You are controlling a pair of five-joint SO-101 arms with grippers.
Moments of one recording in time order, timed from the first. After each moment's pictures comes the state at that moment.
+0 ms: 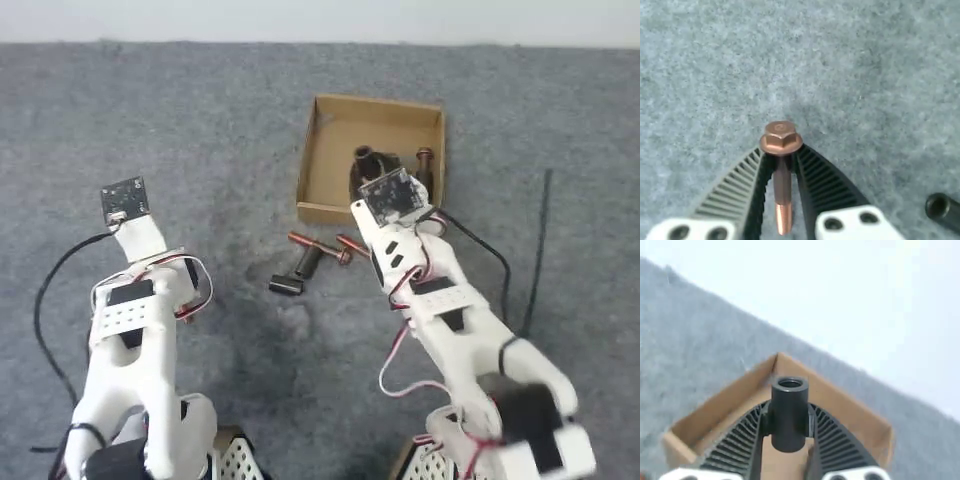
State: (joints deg) left arm -20.9 -29.0 69.1 34.9 9.6; right arm -21.5 -10.1 64.0 -37.6 17.3
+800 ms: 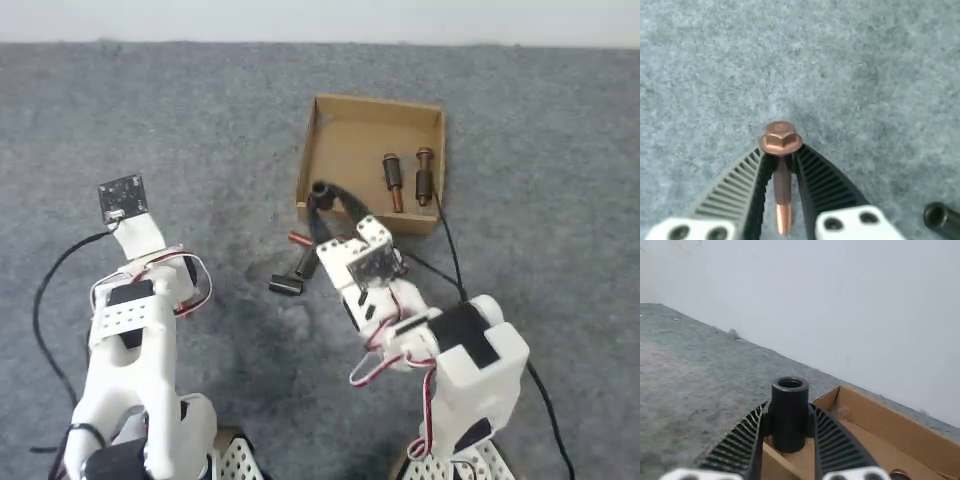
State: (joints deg) left arm -20.9 -29.0 69.1 32.6 9.7; right arm -32.3 14.8 72.2 -81.4 10.9
